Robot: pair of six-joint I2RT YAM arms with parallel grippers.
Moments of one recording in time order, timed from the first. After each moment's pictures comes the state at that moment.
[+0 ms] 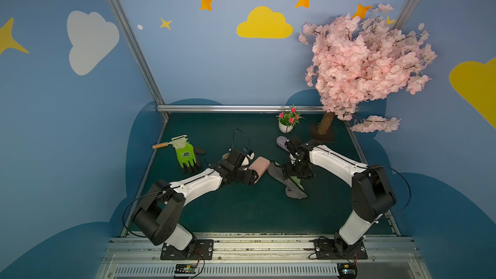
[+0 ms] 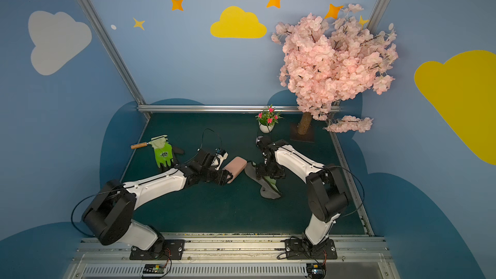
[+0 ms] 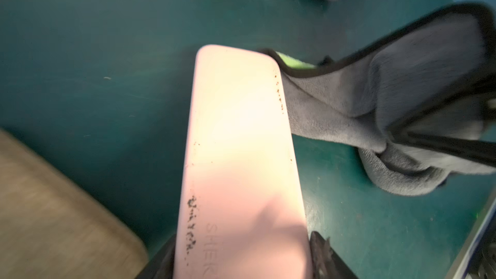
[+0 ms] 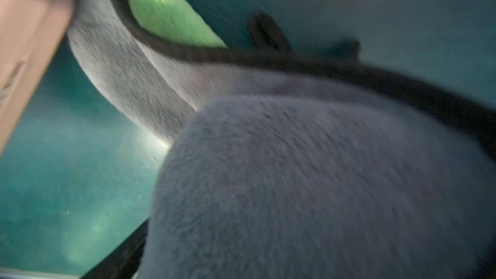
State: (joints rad) left arm -0.60 1.48 0.82 -0.19 0.18 -0.26; right arm 0.56 1.78 1.29 -1.00 -0.01 0.45
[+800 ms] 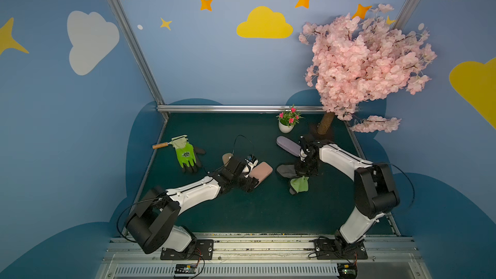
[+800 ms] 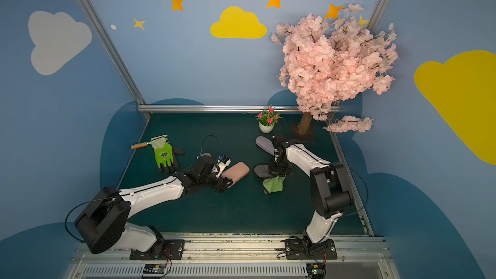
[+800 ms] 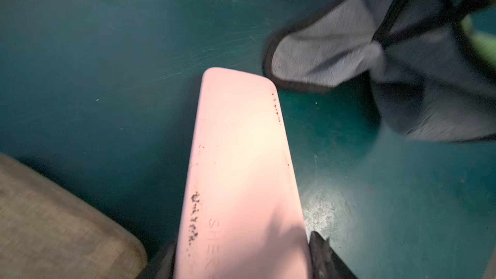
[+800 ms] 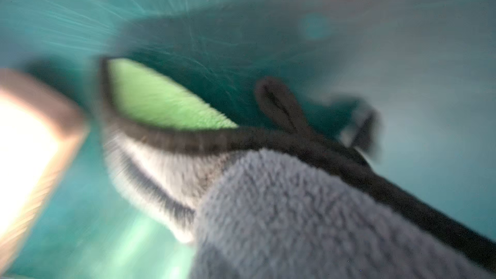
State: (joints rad) left arm -0.70 1.48 0.75 -0.10 0.13 -0.05; right arm 0.34 1.65 1.18 -0.92 -0.13 0.41
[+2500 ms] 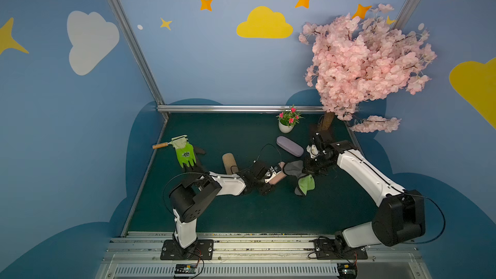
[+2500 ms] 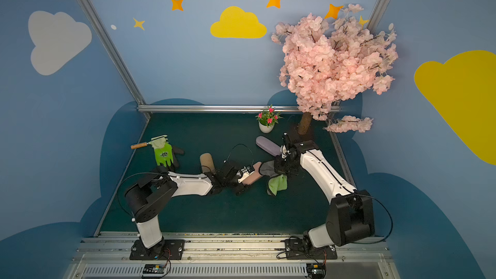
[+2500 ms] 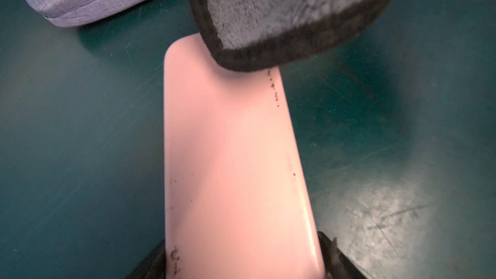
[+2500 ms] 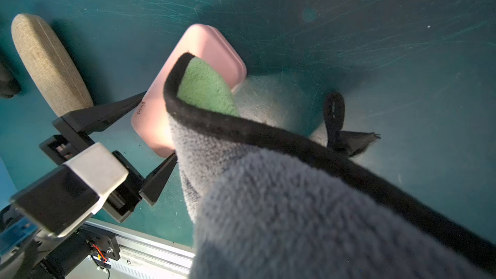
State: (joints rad) left arm -0.84 1.86 0.91 0.15 0.03 0.26; right arm 0.33 1.46 1.16 -1.00 -0.24 0.41
